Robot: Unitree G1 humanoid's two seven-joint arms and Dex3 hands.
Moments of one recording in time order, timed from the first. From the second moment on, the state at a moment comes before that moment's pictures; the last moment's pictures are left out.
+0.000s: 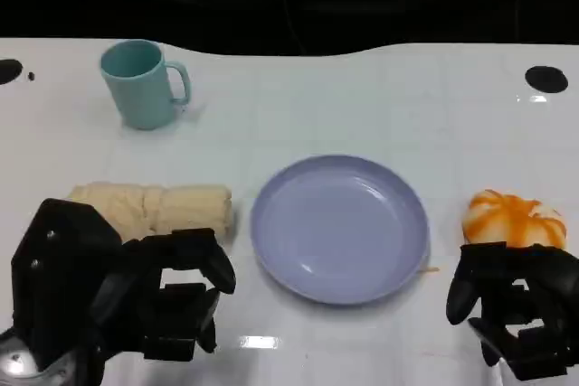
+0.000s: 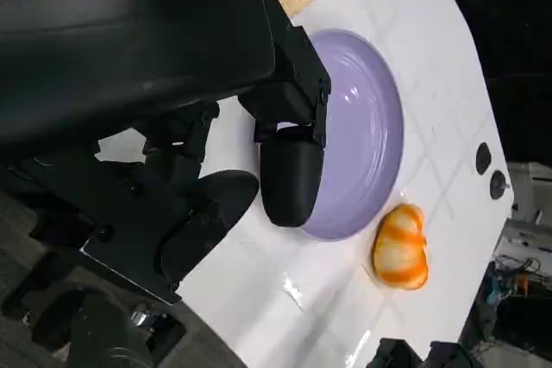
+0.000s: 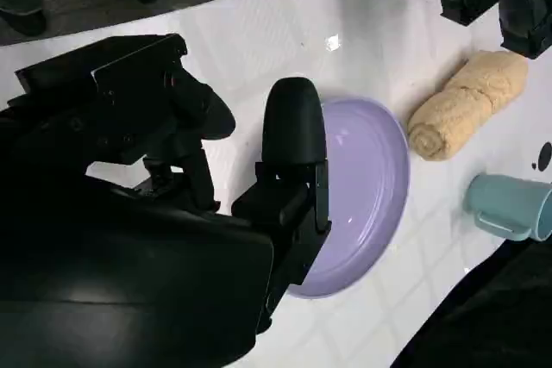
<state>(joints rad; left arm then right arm) 0.01 0.29 -0.07 -0.30 -0.24 0.57 -0.40 0.11 -0.41 0.06 -0.45 0.07 0.46 0.47</state>
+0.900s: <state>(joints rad) 0.04 0.30 -0.09 -0.32 -0.05 0.31 -0.36 0.12 -0.42 0.09 -0.46 0.05 0.44 0.47</state>
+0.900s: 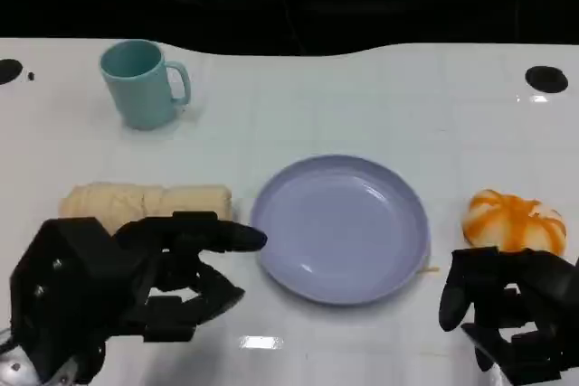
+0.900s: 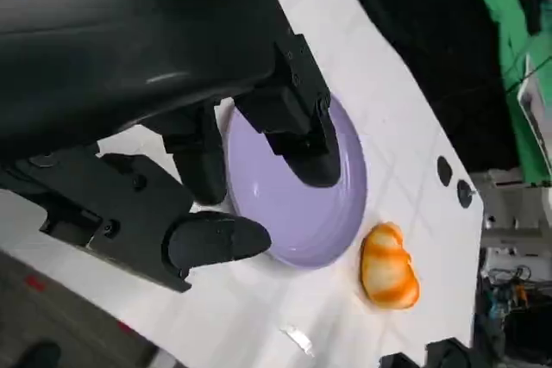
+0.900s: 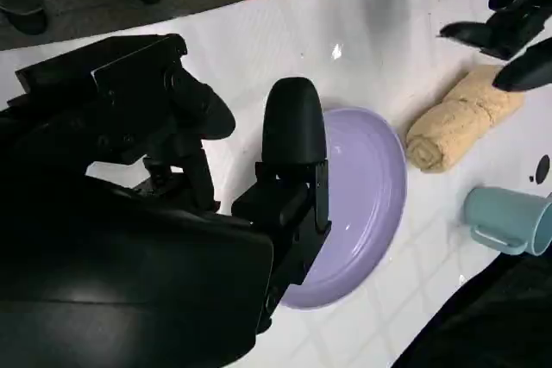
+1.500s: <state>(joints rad) -0.17 0.44 -0.29 -0.17 0.70 0.10 -0.20 0.12 -0.42 0.08 -0.46 0.05 0.44 0.48</state>
